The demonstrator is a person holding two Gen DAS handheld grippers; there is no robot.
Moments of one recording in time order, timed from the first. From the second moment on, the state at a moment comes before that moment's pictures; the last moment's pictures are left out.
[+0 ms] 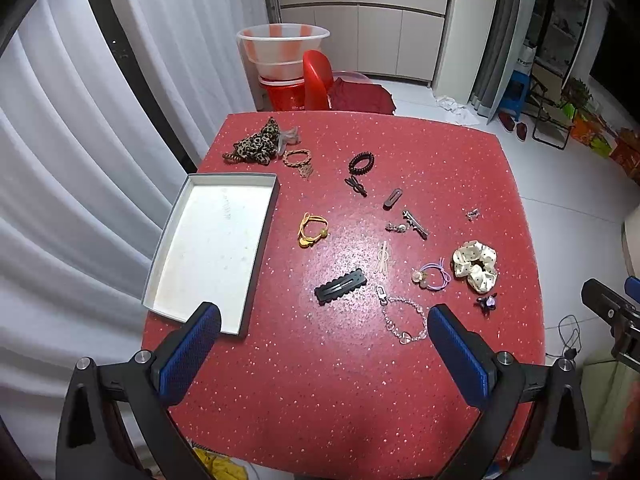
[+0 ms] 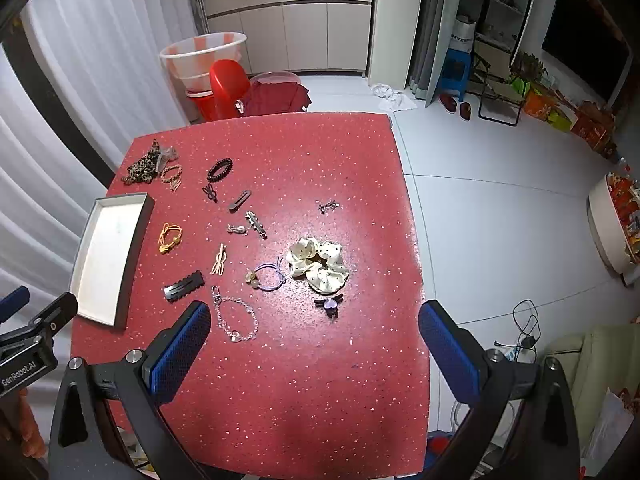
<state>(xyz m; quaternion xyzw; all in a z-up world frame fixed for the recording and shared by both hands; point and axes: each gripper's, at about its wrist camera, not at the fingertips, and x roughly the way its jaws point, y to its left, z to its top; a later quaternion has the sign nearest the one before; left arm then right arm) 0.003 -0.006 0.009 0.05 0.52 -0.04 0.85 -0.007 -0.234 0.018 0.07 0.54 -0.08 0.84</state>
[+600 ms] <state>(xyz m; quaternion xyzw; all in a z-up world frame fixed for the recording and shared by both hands) 0.002 -0.003 0.008 0.06 0.53 -0.04 0.85 -0.010 -0.231 0.015 0.07 0.54 -0.08 0.83</state>
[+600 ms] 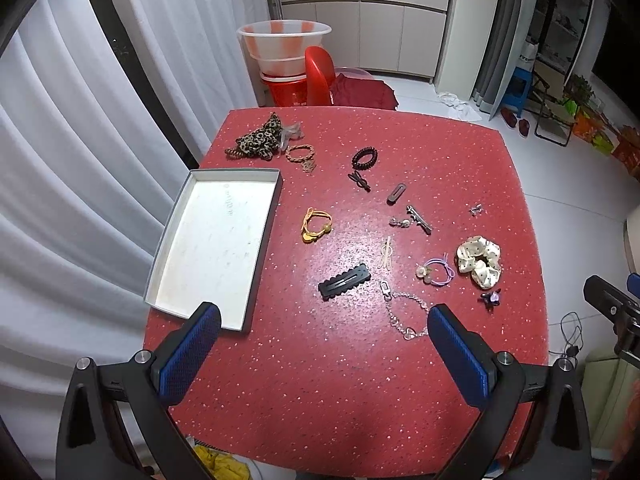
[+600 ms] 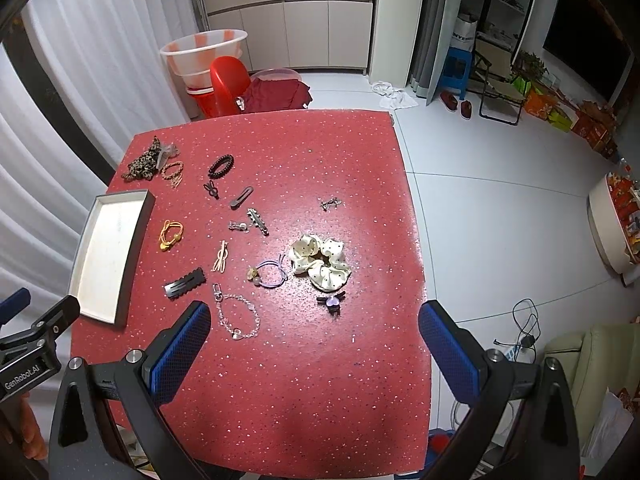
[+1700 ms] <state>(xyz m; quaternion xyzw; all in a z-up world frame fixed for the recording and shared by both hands) -0.001 0.001 0.006 0.06 0.53 -0.03 0.85 -0.012 -0.223 0.012 0.08 0.54 -0.08 0.83</state>
